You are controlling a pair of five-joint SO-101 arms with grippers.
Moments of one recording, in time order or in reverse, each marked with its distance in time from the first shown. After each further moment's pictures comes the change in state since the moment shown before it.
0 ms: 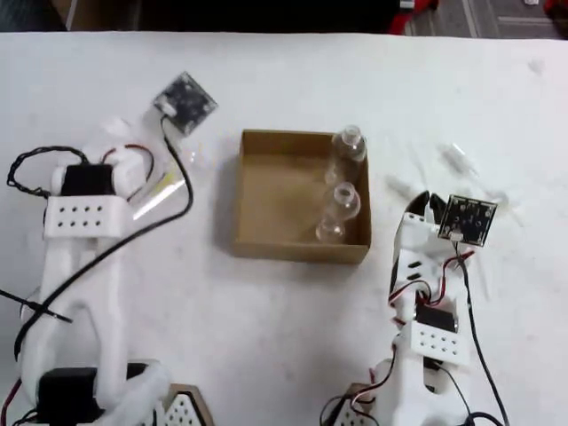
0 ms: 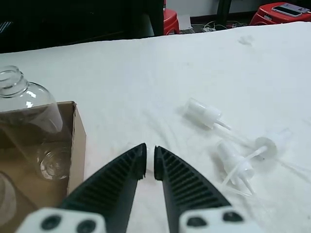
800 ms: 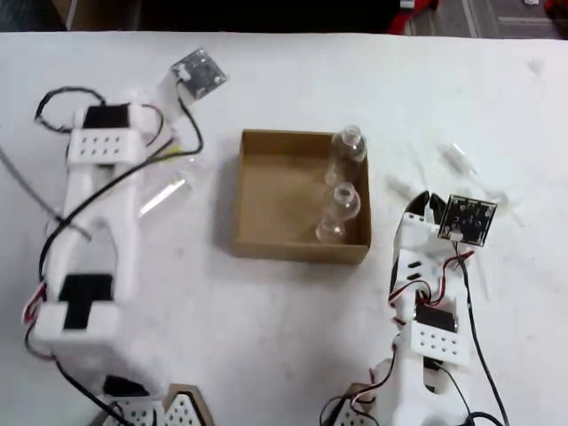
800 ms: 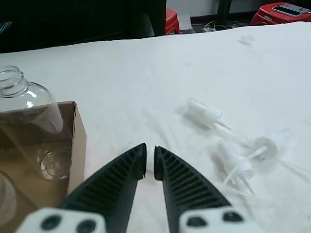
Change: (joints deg) left arm 0.0 33.4 -30.3 4.4 -3.6; right arm 0.0 0.0 0.0 0.0 0.0
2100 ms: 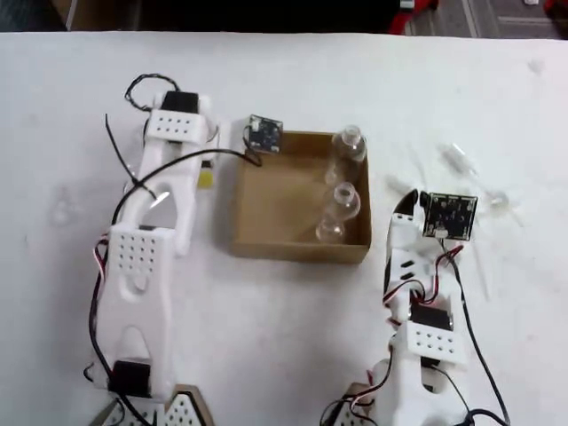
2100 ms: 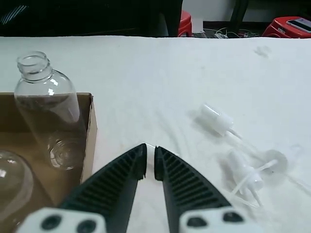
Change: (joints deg) left arm 8.1 44.3 -47.9 23.4 -33.4; right arm -2.8 0.0 0.0 0.0 4.7
